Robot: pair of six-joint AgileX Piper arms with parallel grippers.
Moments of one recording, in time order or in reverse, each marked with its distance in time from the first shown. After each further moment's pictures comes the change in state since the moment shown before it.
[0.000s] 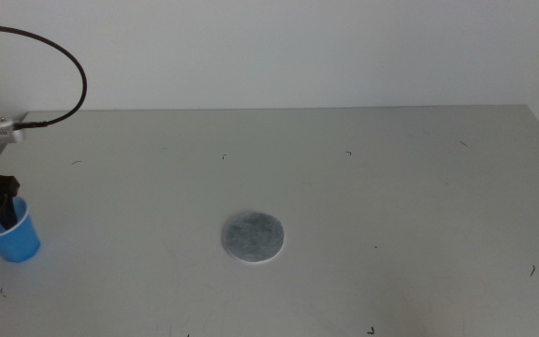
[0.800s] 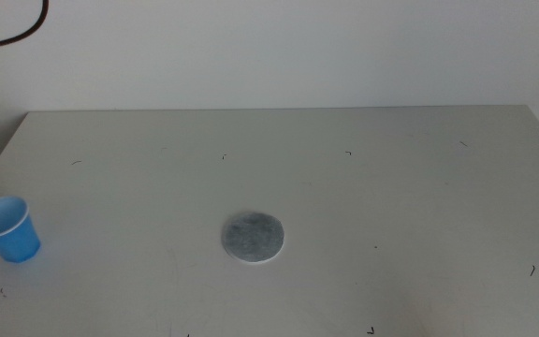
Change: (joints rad) left arm -0.038 -0.389 0.006 0.105 0.165 -0.135; right arm 0.000 0.000 0.000 0.000 0.000 0.000
